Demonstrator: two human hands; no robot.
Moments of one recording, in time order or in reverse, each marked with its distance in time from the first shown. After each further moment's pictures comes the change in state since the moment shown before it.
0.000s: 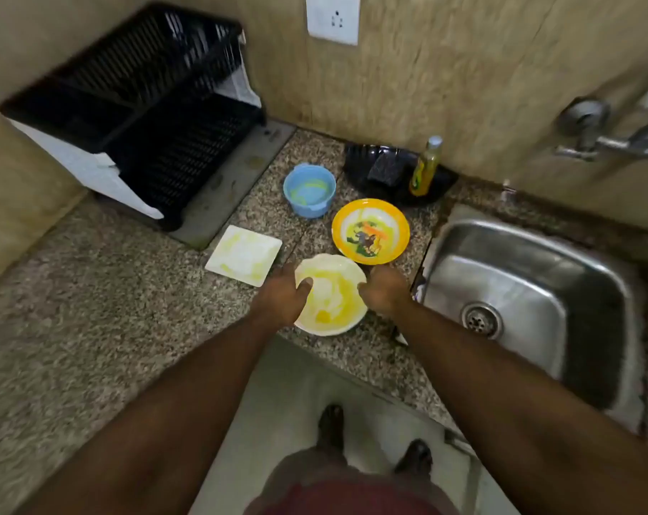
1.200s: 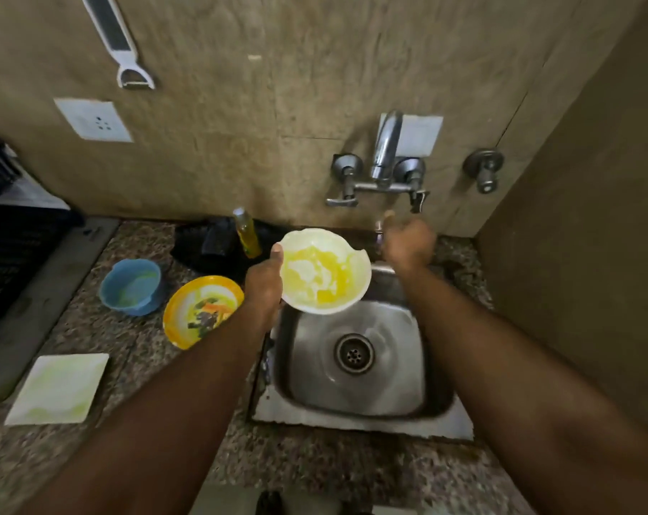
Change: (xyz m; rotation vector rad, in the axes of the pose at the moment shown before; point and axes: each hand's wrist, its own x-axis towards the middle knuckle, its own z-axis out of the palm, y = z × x) left_hand 0.072 0.349 0.050 -0.977 -0.047 -0.227; right_hand -0.006 0.229 -0.288 0.563 0.852 0.428
